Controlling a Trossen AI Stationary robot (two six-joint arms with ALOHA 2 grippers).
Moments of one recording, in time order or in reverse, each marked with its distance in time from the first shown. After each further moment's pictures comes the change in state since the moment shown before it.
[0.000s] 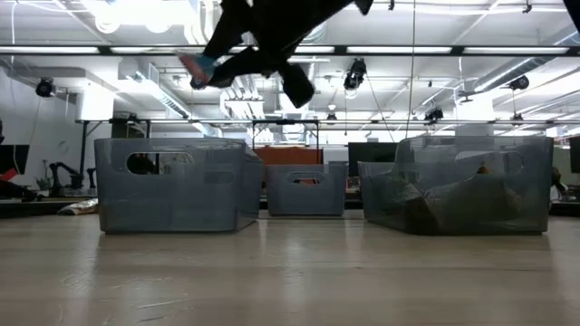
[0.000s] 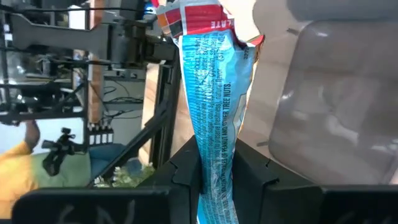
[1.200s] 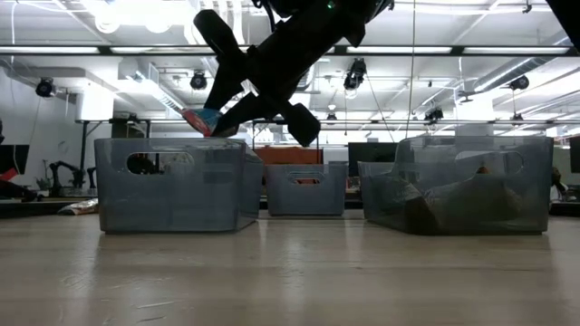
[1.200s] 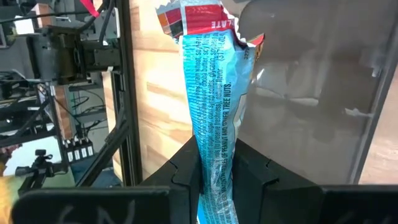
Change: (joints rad) left arm 0.000 0.000 0.000 -0.001 0.000 -0.008; right arm -0.033 0.086 0.000 -0.055 -0.065 0.125
